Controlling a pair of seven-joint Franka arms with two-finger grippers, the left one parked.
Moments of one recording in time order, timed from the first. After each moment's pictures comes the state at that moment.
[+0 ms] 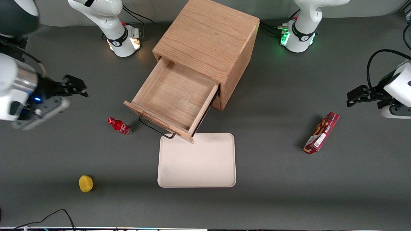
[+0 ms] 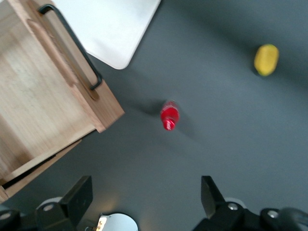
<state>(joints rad) -0.27 0.36 0.60 -1.06 -0.16 1.22 -0.23</state>
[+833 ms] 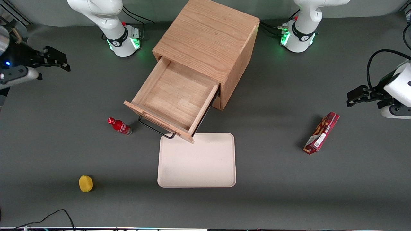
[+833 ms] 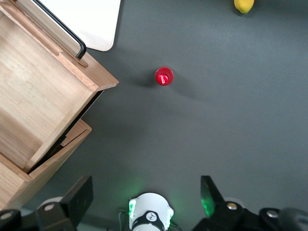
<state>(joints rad) -0.07 0.00 0.15 -1.40 0.05 1.26 -0.13</state>
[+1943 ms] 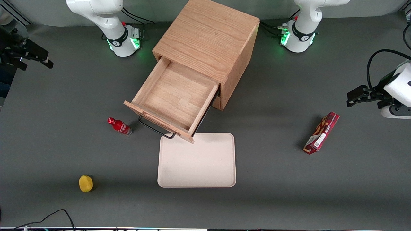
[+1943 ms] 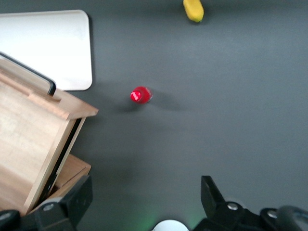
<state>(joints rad) -0.04 -0.20 0.00 -1.69 0.07 1.50 0.00</state>
